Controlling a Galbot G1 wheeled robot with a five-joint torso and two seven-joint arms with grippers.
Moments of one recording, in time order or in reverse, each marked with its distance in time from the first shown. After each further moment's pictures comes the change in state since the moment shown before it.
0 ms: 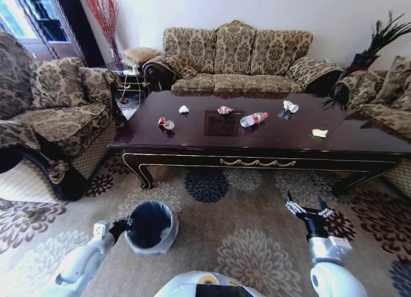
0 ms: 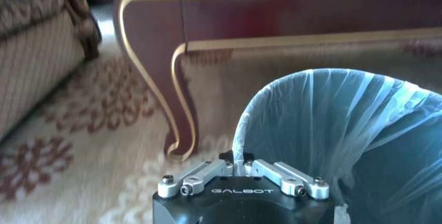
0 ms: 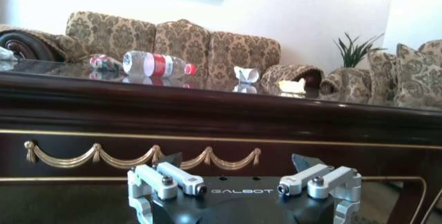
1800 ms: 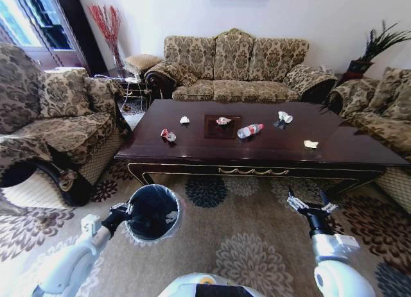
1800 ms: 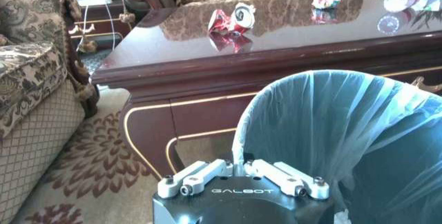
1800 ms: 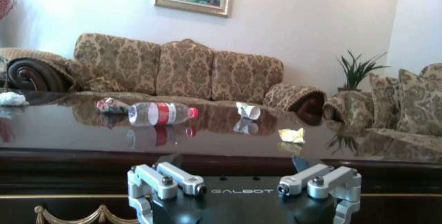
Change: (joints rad) left arm 0.084 -0.050 -0.126 -0.242 0.030 0.098 0.057; right arm -0.015 -0.017 0.011 0.069 0.022 -0.028 0.005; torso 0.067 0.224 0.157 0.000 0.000
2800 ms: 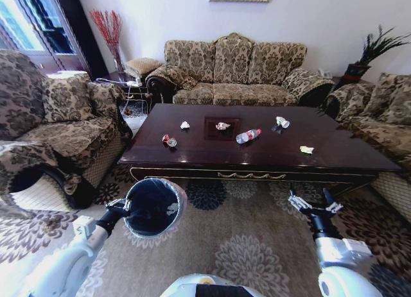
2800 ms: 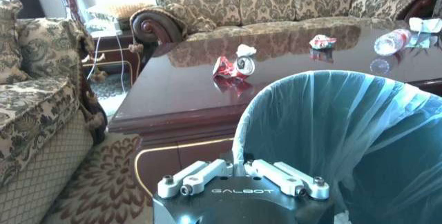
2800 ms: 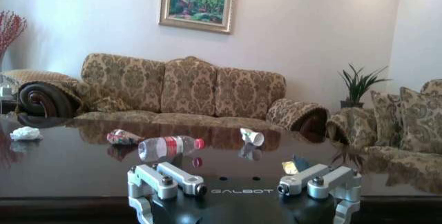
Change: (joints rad) left arm 0.012 -0.060 -0.049 -0.064 0.019 -0.023 0.032; right arm -0.057 0.036 0.006 0.114 -0.001 -0.010 -0.008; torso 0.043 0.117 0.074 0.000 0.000
